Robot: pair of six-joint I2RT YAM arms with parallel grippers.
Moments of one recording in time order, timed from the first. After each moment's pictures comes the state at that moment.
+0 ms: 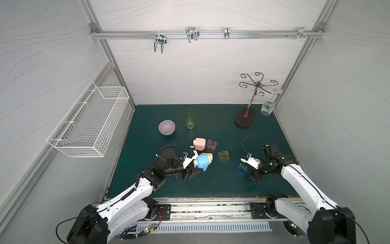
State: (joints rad) left arm -0.59 0.91 0.38 0.07 0.63 0.13; right arm 0.19 1.00 0.59 -0.89 -0.40 -0.86
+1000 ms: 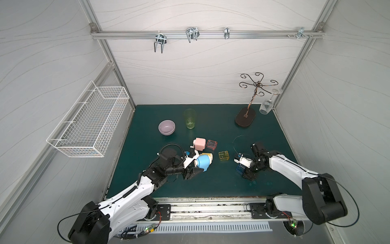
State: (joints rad) left arm -0.59 0.93 0.40 0.07 0.65 0.14; right arm 0.31 1.30 0.61 -0.70 -0.27 -0.74
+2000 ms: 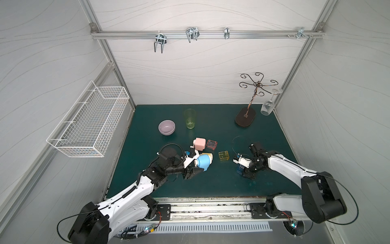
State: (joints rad) left arm -0.59 0.93 0.41 0.05 0.65 0.16; right arm 0.33 1.29 0.60 -0.69 -0.26 -0.74
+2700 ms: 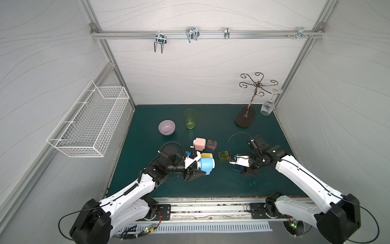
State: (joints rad) left arm -0.60 0.98 0.45 0.09 0.88 0.16; right arm 0.57 1.08 0.91 -1.05 -0.29 -0.95
